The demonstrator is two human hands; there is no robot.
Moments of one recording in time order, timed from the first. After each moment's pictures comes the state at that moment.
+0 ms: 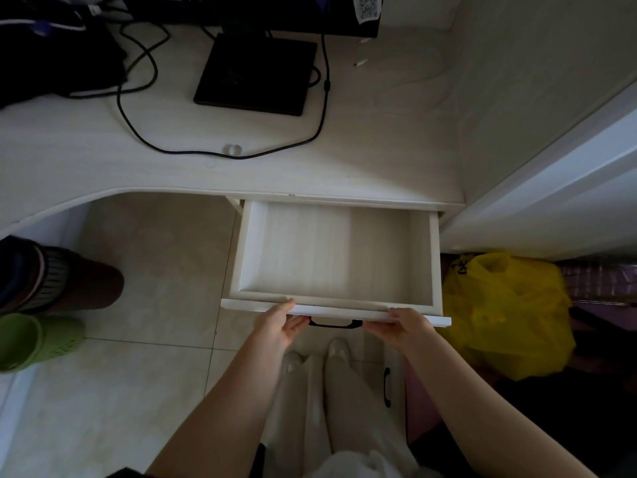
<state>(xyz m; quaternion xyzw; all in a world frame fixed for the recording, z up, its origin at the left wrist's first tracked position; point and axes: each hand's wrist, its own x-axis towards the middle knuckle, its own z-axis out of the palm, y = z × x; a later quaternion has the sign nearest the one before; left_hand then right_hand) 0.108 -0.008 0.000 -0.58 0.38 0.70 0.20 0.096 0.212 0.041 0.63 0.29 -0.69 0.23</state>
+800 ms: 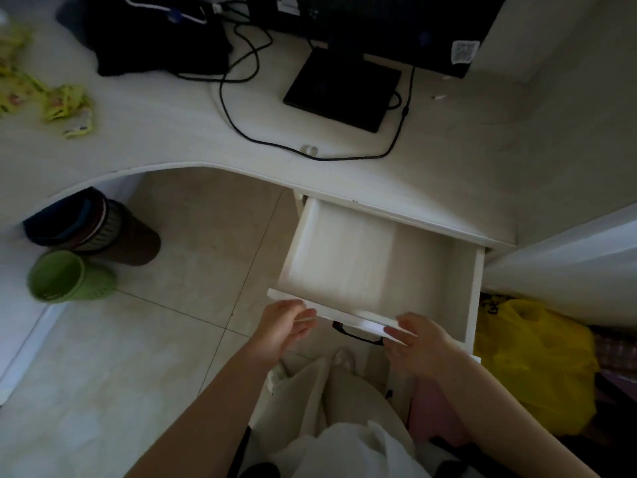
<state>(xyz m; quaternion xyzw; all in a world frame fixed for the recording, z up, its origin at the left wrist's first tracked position) 0.157 -0.060 0.074 -0.47 0.49 0.70 0.21 0.108 0.174 0.093 0.50 0.45 -0.62 0.40</state>
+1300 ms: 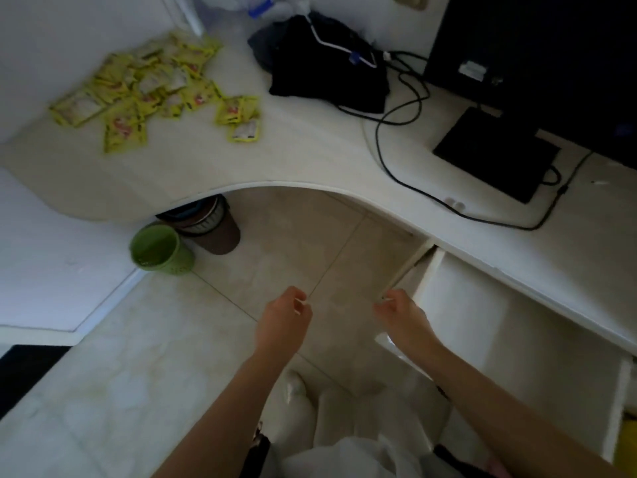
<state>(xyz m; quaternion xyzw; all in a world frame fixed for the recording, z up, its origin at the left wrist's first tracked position) 0.208 -0.269 0.120 -0.41 0.83 0.38 0.06 0.098 -0.101 0.136 -0.02 0.87 -0.33 0.37</state>
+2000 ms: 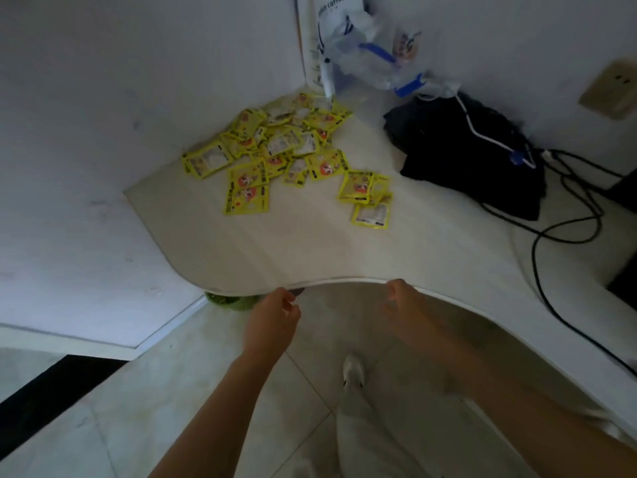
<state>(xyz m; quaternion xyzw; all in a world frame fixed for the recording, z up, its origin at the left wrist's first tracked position) 0.193 -0.588 0.133 -0.50 0.80 0.32 -0.04 0.016 -0.434 0.146 -0.29 0.87 -0.22 0.32</state>
